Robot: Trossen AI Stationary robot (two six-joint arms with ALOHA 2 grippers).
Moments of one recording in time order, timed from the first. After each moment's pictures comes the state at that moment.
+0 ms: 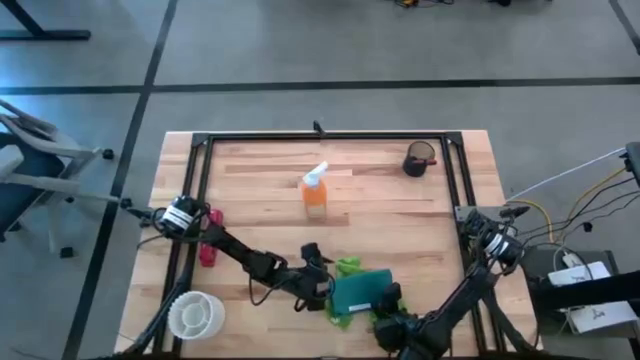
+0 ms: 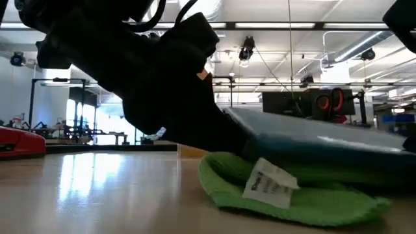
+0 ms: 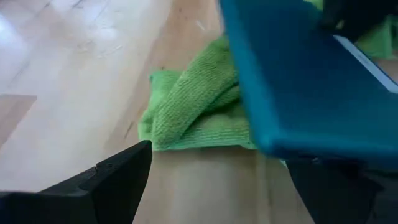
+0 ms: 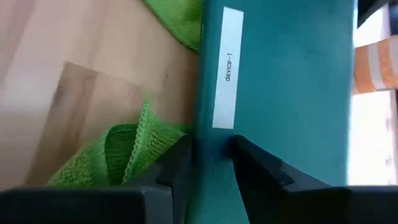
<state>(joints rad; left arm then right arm) -0.45 2.01 1.02 0.37 -0.49 -0.30 0.91 2.11 1.37 -0.79 0.73 0.58</state>
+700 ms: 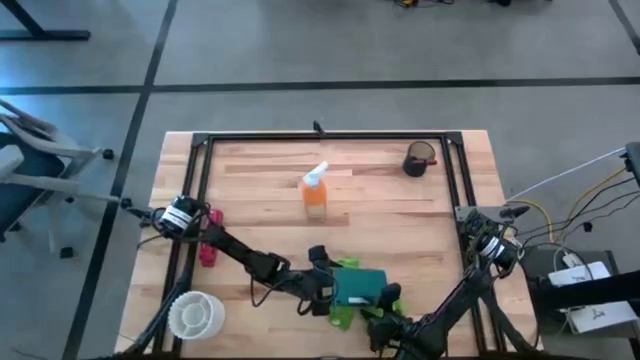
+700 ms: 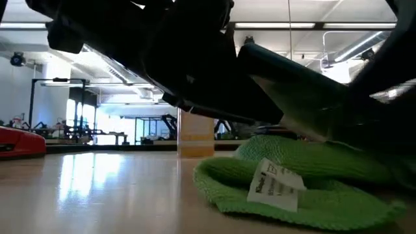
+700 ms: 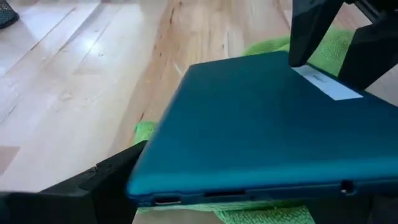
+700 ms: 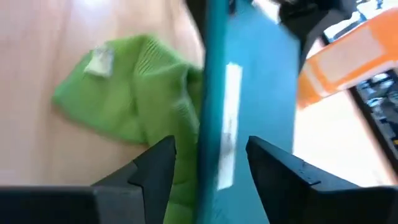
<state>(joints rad) -0.45 2.00 1.09 0.38 -0.47 -0.23 0.89 2.14 1.44 -0.78 1.00 0.81</state>
